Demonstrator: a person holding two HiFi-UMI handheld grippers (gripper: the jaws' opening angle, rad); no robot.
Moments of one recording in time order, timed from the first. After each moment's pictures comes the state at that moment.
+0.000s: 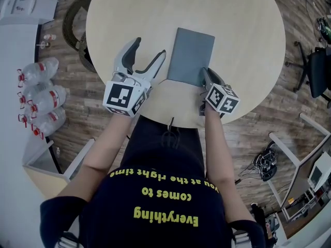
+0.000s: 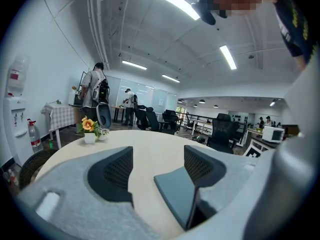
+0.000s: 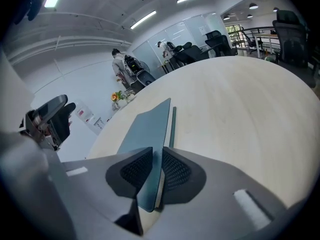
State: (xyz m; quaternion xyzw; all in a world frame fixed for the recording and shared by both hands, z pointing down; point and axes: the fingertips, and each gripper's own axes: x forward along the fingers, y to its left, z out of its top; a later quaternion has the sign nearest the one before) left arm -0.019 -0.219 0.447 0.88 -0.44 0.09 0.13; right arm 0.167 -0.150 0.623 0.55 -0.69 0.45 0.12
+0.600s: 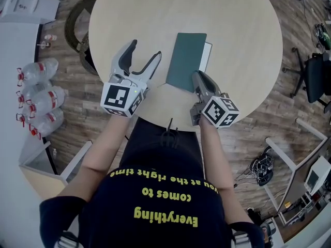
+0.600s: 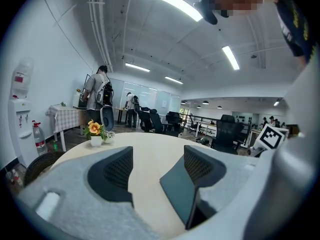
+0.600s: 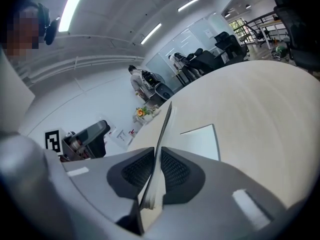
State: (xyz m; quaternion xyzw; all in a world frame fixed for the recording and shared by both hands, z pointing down) left arm -0.038 -0.224 0.437 0.87 -0.46 0.08 0.13; right arm 0.115 -0.158 0.529 0.49 -0.76 0.44 0.02
